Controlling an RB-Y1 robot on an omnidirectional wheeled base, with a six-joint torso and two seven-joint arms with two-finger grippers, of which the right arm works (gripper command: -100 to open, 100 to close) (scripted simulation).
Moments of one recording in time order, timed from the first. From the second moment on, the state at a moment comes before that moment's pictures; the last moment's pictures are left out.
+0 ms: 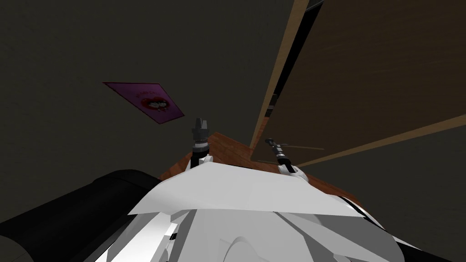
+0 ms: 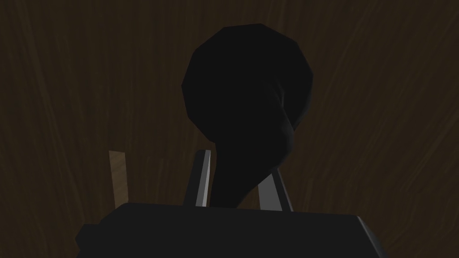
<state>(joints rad) -0.16 -0.42 0.02 -0.58 0.02 -0.82 -0.33</state>
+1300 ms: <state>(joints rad) -0.06 -0.53 0.08 -0.54 0.05 -1.03 -0.46</state>
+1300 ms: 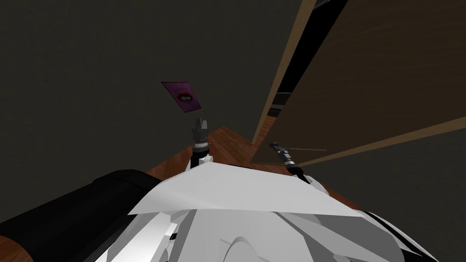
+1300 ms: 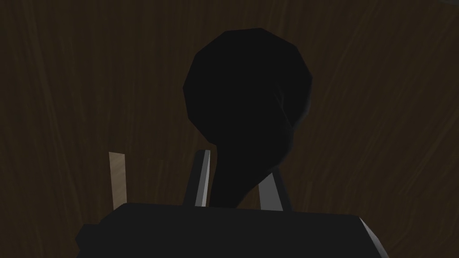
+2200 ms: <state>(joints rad) 0.01 -0.58 0.10 -0.54 0.05 -1.13 -0.50</state>
